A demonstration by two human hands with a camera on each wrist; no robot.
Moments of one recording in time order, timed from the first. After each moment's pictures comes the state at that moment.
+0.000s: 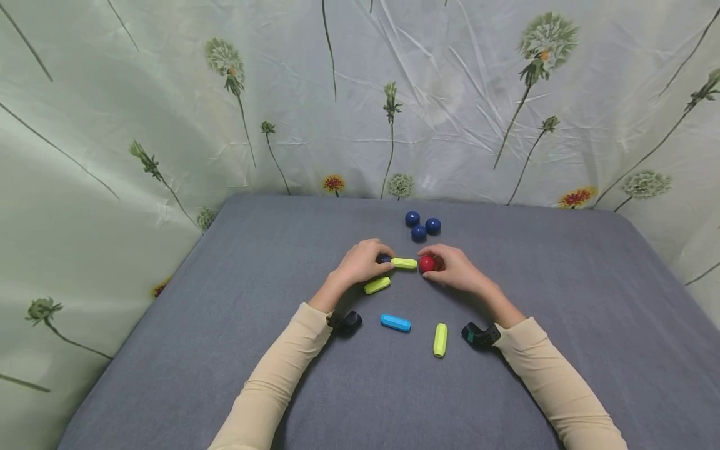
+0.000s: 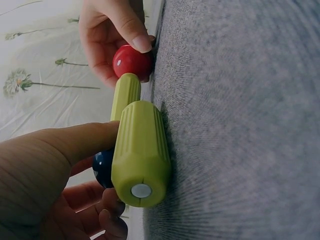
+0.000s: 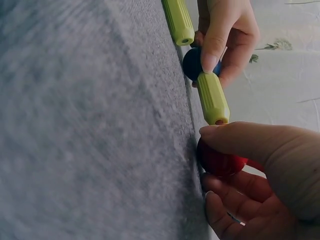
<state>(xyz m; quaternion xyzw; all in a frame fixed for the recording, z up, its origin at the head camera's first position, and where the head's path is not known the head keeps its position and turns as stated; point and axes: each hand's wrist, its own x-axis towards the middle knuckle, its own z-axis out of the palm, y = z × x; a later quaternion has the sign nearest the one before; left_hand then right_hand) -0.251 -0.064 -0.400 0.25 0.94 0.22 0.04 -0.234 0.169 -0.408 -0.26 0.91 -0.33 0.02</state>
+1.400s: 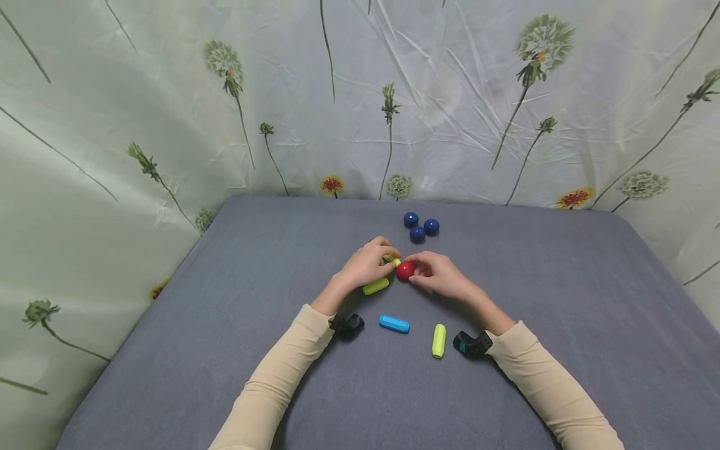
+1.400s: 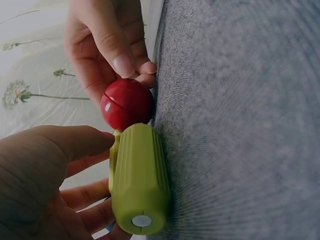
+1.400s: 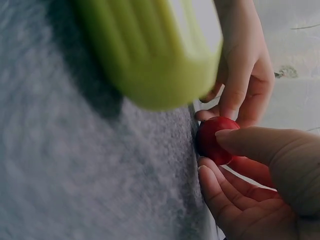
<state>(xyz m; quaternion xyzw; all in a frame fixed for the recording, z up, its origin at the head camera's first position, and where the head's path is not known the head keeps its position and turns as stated) -0.243 -0.057 -0.399 0.26 0.93 0.25 0.04 -0.222 0.149 -0.409 -0.27 0.88 -0.38 0.04</state>
